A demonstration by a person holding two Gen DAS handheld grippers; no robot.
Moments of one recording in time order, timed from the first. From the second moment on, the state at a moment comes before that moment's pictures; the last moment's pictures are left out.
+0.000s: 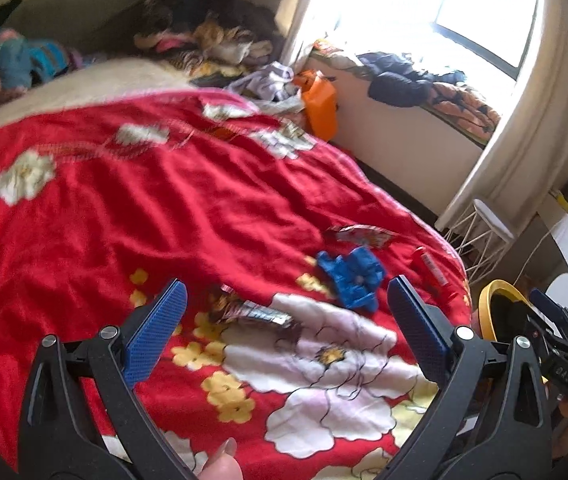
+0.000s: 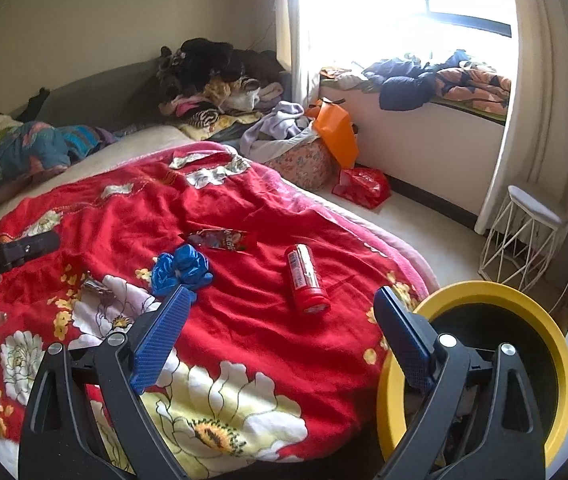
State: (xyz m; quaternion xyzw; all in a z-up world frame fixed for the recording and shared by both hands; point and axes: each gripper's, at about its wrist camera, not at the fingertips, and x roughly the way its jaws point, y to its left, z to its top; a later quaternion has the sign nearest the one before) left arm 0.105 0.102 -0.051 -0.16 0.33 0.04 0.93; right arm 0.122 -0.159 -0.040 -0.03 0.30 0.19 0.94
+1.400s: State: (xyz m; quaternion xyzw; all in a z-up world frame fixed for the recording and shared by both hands) left arm 0.137 0.136 -0.127 -0.33 0.40 0.08 0.85; right arm 0.195 -0.130 -0.121 -0.01 0.41 0.19 0.89
